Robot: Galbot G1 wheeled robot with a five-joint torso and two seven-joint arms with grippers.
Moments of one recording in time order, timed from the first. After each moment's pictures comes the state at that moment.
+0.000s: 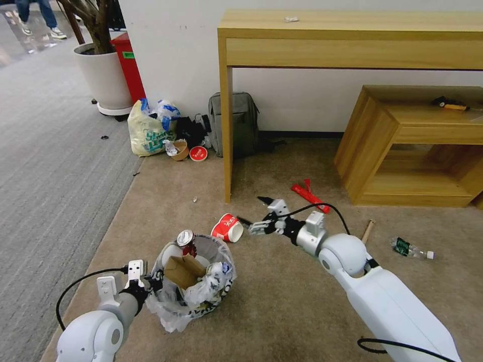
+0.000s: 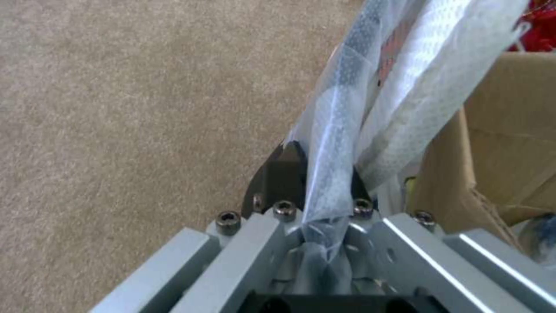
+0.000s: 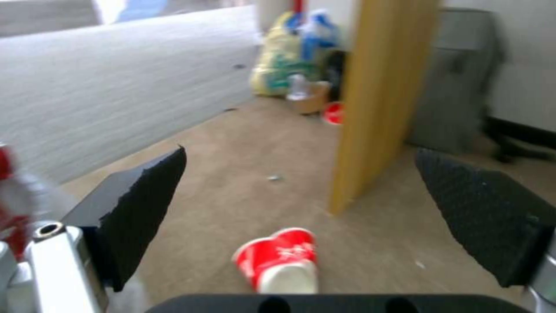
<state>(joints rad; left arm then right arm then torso) 1.53 -1.36 -0.72 -2.09 -0.46 0.74 0.05 -1.00 1.09 0.21 1.80 0.42 -0.23 -0.28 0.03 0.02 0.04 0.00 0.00</state>
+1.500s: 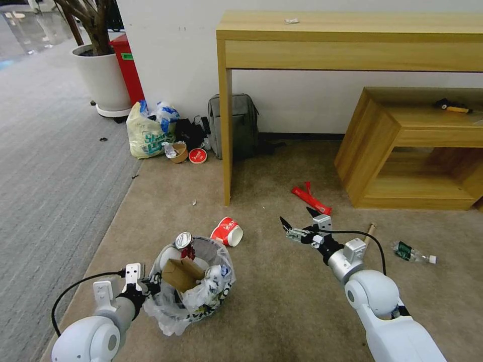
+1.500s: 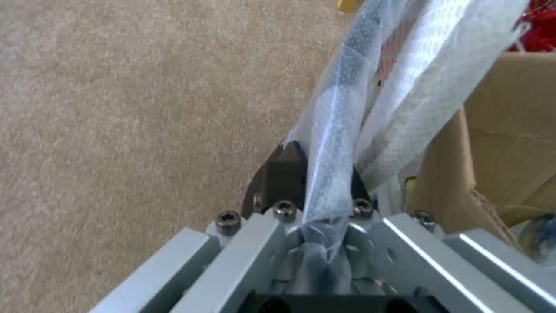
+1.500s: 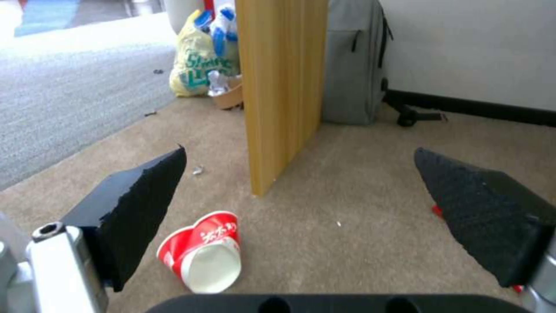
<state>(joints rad) 1.55 -1.36 -0.72 -2.10 -0.44 0.72 0.07 -1.22 1.21 0.43 1.85 0.31 -0.17 -0.26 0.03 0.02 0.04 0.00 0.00</state>
